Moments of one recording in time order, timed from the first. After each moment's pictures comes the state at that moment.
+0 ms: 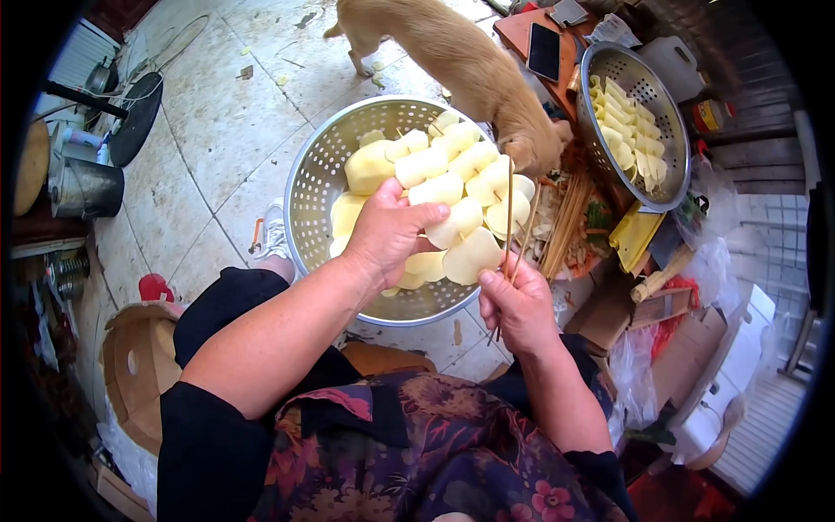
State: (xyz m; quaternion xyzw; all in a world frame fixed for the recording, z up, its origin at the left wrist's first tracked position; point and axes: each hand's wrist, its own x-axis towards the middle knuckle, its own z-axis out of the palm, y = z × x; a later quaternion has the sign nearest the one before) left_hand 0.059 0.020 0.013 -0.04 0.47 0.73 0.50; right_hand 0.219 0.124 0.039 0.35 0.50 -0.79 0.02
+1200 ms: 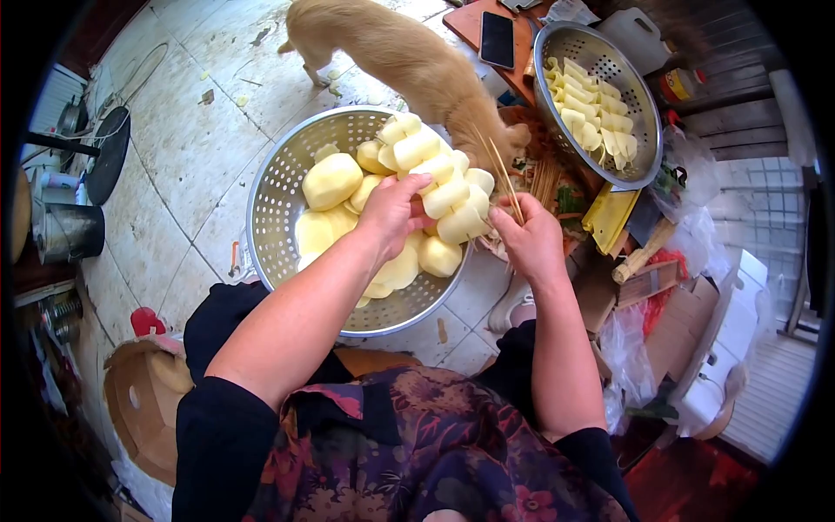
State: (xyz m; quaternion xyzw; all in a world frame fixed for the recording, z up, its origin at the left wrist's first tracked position) left_hand 0.056 0.086 -0.040 -0.09 0.47 0.68 0.55; right_hand 0.205 0.211 0.013 0.45 0.80 -0.40 -0.03
